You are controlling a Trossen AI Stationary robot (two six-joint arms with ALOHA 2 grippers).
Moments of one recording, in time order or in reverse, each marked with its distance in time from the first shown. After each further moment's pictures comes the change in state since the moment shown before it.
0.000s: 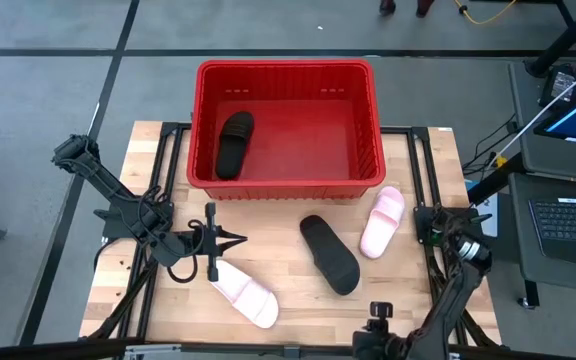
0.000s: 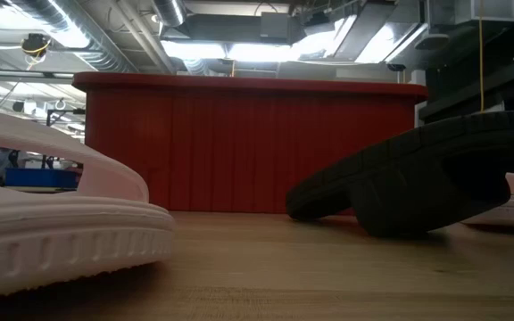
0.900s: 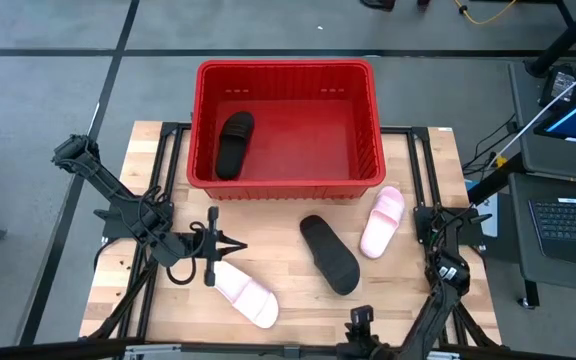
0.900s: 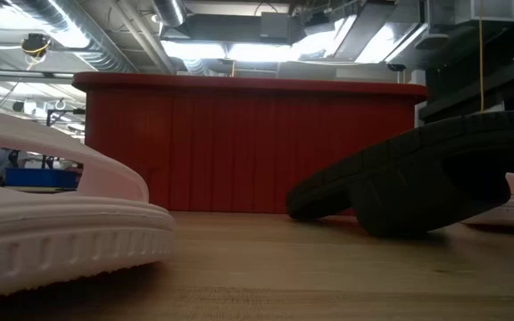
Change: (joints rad) left arm 0.000 0.000 0.000 -0.001 0.094 0.001; right arm -0.035 0.224 0.315 -0.216 0.195 -0.210
